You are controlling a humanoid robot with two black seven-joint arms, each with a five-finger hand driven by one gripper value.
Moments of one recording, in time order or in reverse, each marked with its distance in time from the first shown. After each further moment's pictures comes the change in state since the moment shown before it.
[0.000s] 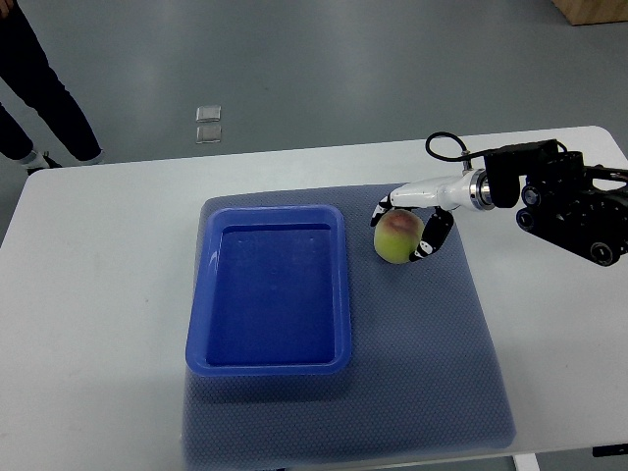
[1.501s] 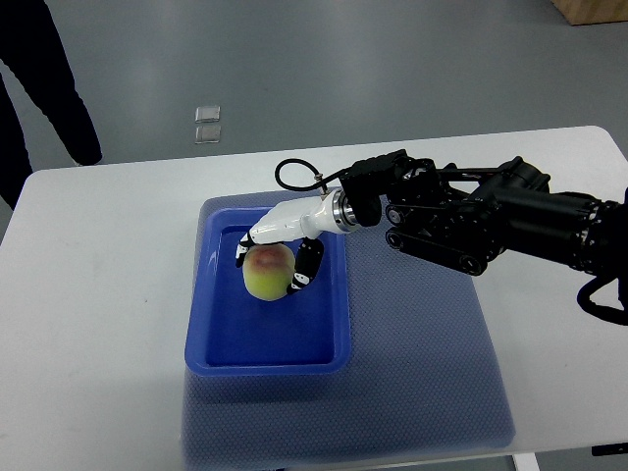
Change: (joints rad) left arm 0.000 0.000 0.000 0.000 0.000 0.000 0.000; right arm 0.145 0.387 -0.148 -0.101 0.018 -0.073 0.100
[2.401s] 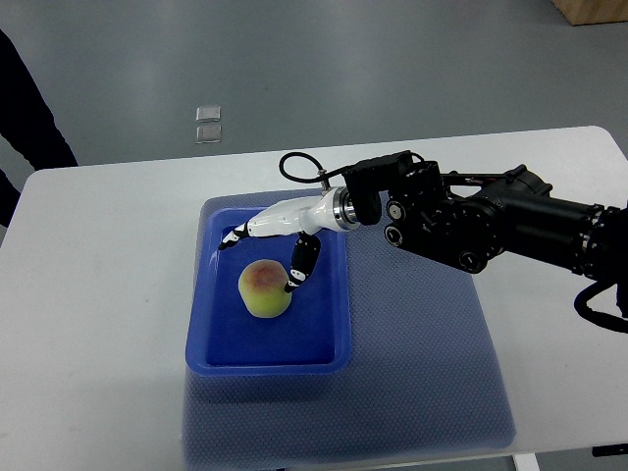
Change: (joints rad) left arm 0.000 0.000 0.000 0.000 0.000 0.000 0.000; right arm -0.022 -0.018 0.092 0.001 0.146 0.082 -0.024
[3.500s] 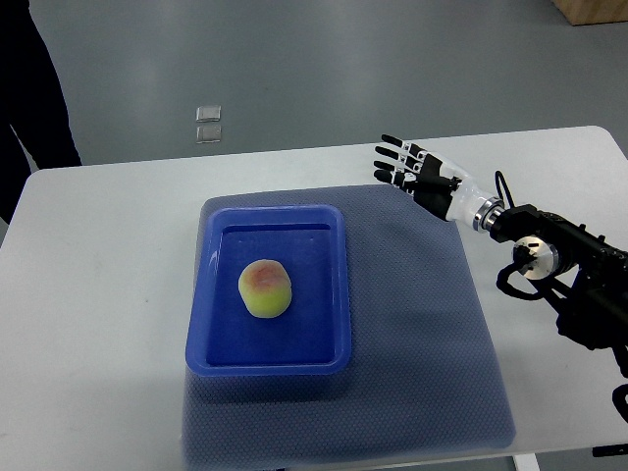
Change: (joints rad) left arm 0.000 0.000 0.000 0.000 0.000 0.000 0.000; right arm -0.500 -0.145 0.693 -0.161 1.044 0.094 -0.194
